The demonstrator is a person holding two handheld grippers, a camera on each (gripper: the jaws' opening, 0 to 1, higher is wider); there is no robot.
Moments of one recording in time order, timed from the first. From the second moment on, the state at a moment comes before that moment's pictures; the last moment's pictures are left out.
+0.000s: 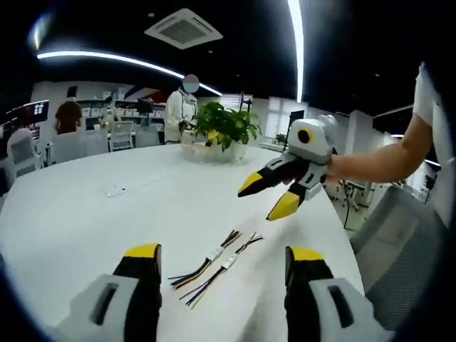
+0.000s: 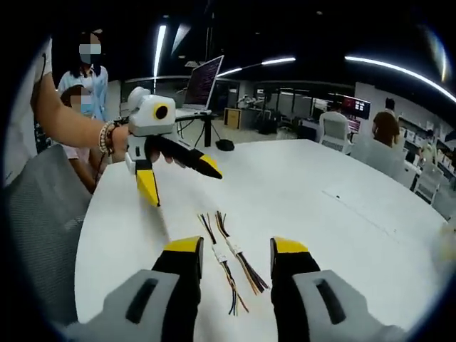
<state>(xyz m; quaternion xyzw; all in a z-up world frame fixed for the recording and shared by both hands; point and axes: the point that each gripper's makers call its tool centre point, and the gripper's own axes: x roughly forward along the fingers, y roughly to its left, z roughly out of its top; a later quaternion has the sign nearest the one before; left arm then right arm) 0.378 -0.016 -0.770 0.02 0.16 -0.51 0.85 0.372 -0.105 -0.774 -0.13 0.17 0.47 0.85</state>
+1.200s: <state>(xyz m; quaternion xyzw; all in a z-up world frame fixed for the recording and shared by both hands) 0.325 0.093 -0.690 0.01 0.08 -0.34 0.94 0.341 -0.158 -0.689 -0.06 0.08 0.34 0.94</state>
